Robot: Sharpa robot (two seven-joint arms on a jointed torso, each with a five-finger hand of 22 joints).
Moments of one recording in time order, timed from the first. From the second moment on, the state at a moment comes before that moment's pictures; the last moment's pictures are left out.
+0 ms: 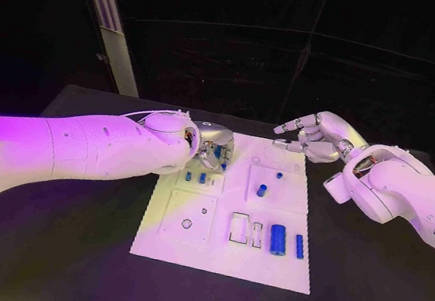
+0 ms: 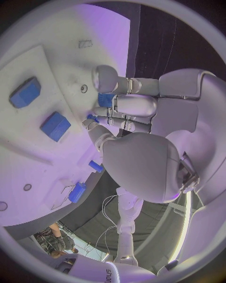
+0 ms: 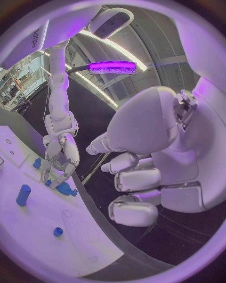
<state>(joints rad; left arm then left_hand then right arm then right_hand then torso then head) 1.31 -0.49 -0.23 1.17 -1.34 -0.13 -0.05 1.37 -0.13 0.39 -0.03 0.06 0.95 0.14 0.30 0.10 0.96 0.08 0.43 0.11 1.47 0.00 1.33 1.13 0.14 1.40 0.09 1.00 0.89 1.29 -0.84 -0.10 1.47 -0.85 -0.30 0.20 1.36 0.02 -0.10 0.11 0.30 0.90 0.16 0.10 0.07 1.35 0.07 1.20 1.26 1.46 0.01 1.39 1.28 0.05 1.36 0.11 1.40 1.26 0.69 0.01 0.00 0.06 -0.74</state>
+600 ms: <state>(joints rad) 1.31 -0.48 -0.23 1.17 -1.34 -0.13 -0.03 1.39 -0.08 0.47 -0.07 0.06 1.02 0.13 0.29 0.09 1.07 0.06 0.41 0.08 1.47 -0.02 1.34 1.13 0.14 1.42 0.08 1.05 0.95 1.29 -0.83 -0.10 1.47 -0.85 -0.29 0.20 1.36 0.02 -0.10 0.11 0.30 0.90 0.16 0.10 0.07 1.35 0.07 1.20 1.26 1.46 0.01 1.39 1.28 0.05 1.36 0.11 1.40 1.26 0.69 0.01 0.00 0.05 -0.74</state>
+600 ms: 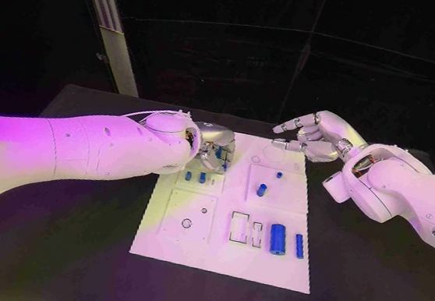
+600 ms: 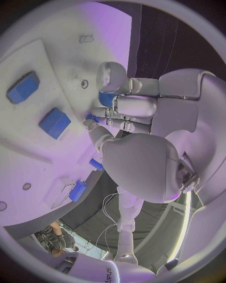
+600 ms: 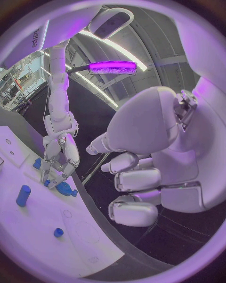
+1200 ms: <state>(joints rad) 1.30 -0.57 -0.22 1.24 -1.31 -0.20 0.02 1.39 -0.08 0.52 -0.11 0.06 1.04 0.14 0.26 0.08 1.08 0.07 0.37 0.07 1.47 -0.02 1.34 1.12 0.14 1.42 0.08 1.07 0.98 1.29 -0.83 -0.10 1.46 -0.85 -0.29 0.20 1.36 0.03 -0.10 0.11 0.30 0.90 0.16 0.10 0.07 1.35 0.07 1.20 1.26 1.46 0.01 1.39 1.28 0.05 1.36 0.11 1.40 1.27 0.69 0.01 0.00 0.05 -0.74</state>
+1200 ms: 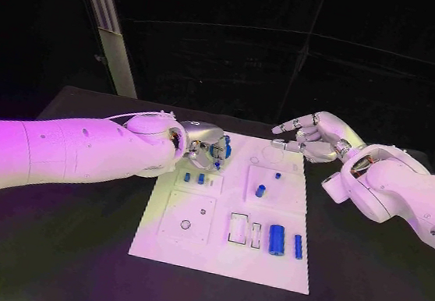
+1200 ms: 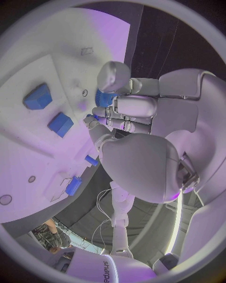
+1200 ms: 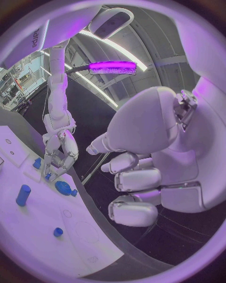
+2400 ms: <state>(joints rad) 1.30 -0.66 -0.18 1.25 -1.25 -0.18 0.02 1.38 -0.10 0.53 -0.11 0.06 1.05 0.14 0.26 0.08 1.09 0.07 0.36 0.07 1.47 -0.02 1.34 1.11 0.14 1.42 0.08 1.08 0.99 1.29 -0.83 -0.10 1.46 -0.85 -0.29 0.20 1.36 0.03 -0.10 0.11 0.30 0.90 0.16 0.10 0.07 1.35 0.07 1.20 1.26 1.46 0.01 1.39 1.28 0.05 1.36 0.11 1.40 1.27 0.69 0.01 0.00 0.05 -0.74</state>
